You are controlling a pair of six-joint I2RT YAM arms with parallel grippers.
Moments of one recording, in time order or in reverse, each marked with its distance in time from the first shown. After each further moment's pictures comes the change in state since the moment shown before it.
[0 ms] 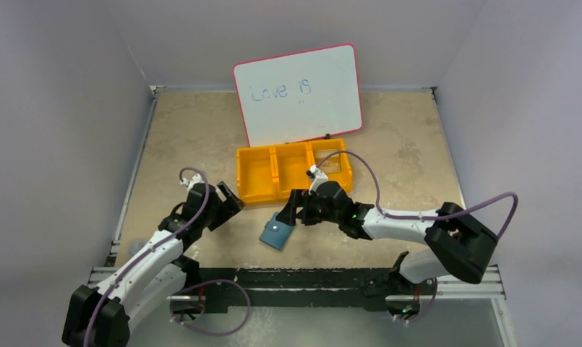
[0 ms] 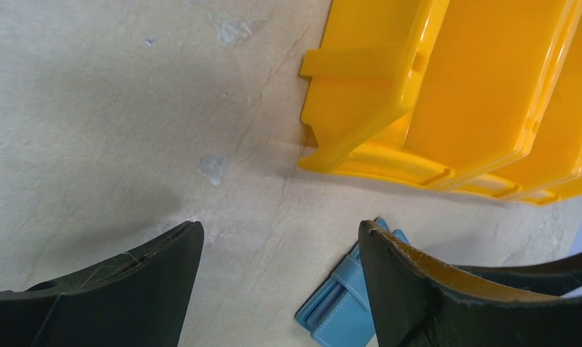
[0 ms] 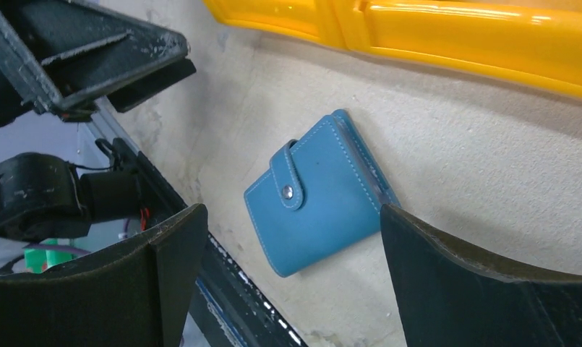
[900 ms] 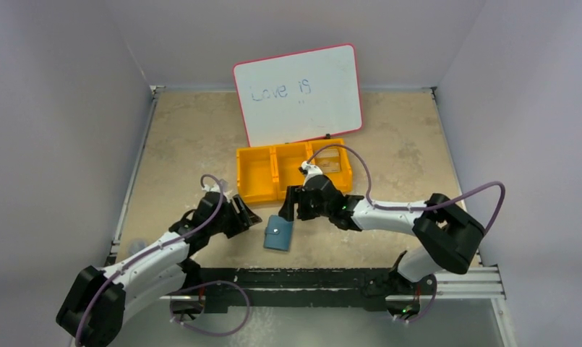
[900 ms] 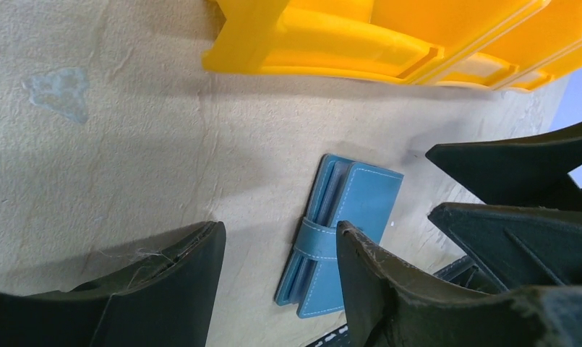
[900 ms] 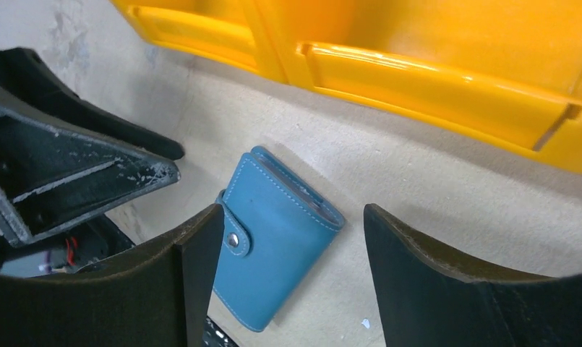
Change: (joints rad) left arm -0.144 0.096 -0.117 0.239 0.208 -0.038; right arm 0.003 0.118 0.125 -0.143 0.116 -0.078
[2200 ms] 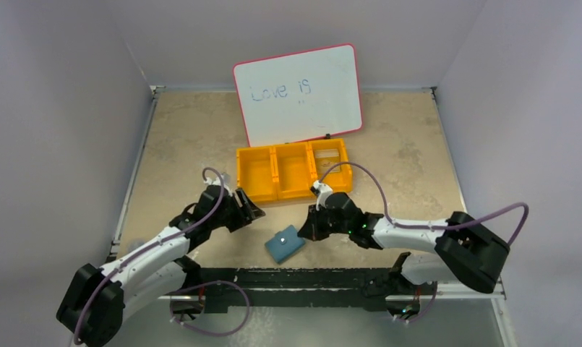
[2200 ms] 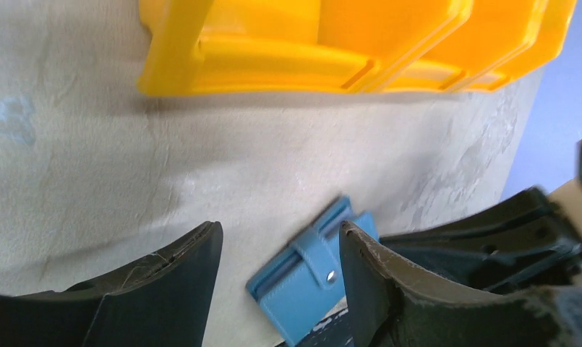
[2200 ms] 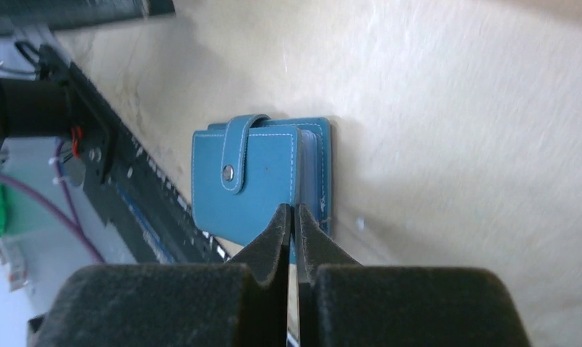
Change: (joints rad) left arm -0.012 0.029 0.062 -0.013 0.024 -0.002; right arm 0.003 -0.159 -0.223 0.095 -0.184 -0.074
